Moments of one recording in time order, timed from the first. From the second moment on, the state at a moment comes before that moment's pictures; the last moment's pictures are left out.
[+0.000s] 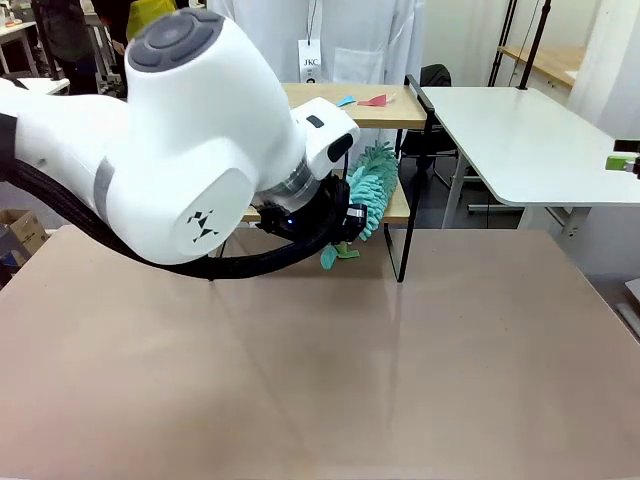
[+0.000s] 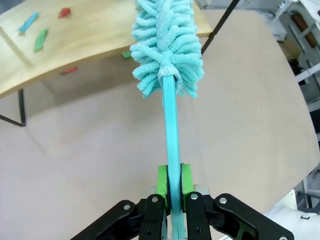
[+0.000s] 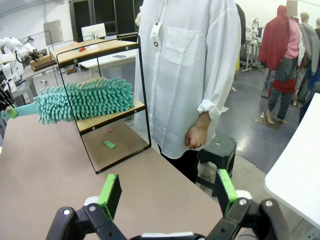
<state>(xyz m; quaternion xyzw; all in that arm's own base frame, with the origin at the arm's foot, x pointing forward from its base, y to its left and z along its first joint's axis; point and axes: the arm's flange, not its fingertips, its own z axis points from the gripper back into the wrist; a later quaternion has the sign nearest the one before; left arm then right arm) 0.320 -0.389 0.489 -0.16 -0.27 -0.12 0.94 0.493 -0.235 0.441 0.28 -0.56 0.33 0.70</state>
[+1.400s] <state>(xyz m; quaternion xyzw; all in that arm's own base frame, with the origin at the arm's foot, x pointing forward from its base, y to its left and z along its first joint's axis) 0.336 -0.323 0.508 -0.04 -0.25 -0.07 0.97 0.493 -0.235 0.441 0.28 -0.56 0.33 0.70</state>
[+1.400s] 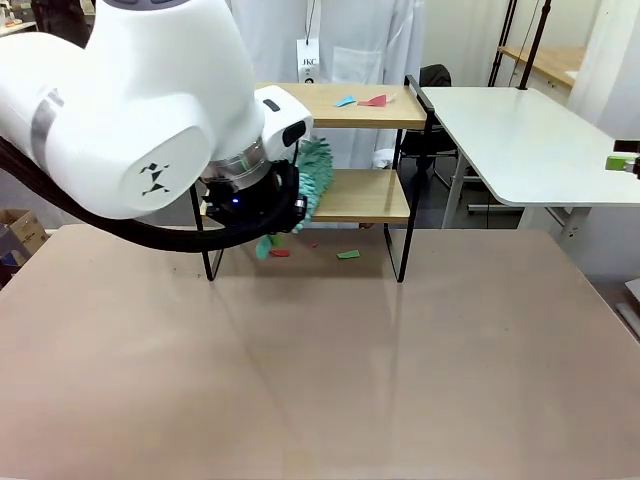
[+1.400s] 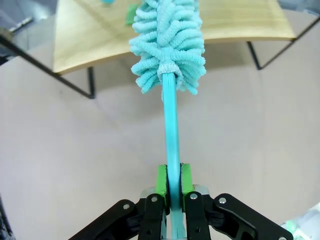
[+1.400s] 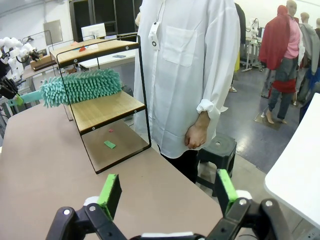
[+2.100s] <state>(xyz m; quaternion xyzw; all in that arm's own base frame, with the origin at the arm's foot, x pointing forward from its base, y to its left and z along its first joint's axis) 0.313 -0.246 0.515 0.13 -0.27 -0.03 0.95 0.493 -0.235 0.441 0.28 -0.56 0.33 0.70</state>
